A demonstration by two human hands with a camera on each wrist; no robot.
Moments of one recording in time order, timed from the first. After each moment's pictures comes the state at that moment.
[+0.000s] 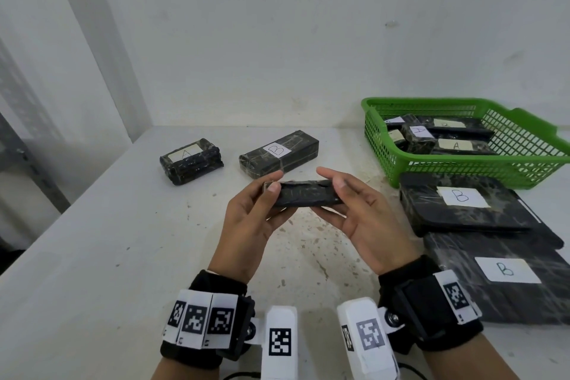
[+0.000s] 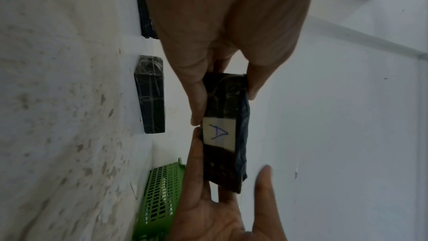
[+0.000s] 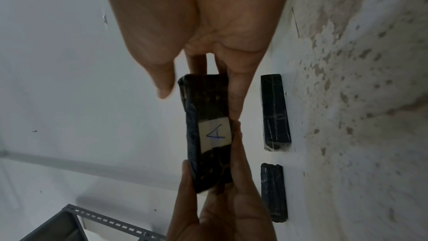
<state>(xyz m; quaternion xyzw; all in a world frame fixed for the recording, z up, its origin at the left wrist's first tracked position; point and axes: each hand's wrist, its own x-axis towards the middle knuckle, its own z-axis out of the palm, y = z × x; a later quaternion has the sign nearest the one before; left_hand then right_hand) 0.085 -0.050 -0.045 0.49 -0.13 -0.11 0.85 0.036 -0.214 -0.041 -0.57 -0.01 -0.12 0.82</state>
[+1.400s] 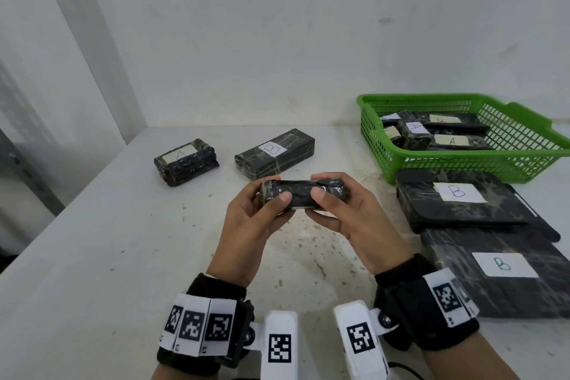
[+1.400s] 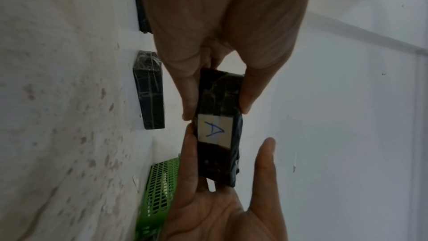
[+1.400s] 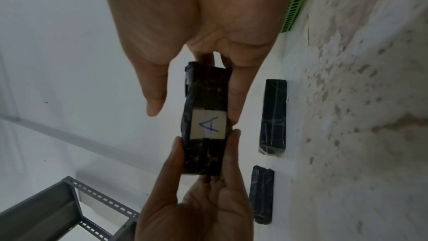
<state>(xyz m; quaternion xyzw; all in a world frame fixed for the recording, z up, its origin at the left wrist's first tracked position) 0.084 -0.052 -0.049 0.50 -0.13 -0.12 0.85 0.034 -0.209 -0.043 -0.60 0.00 -0.13 0.79</state>
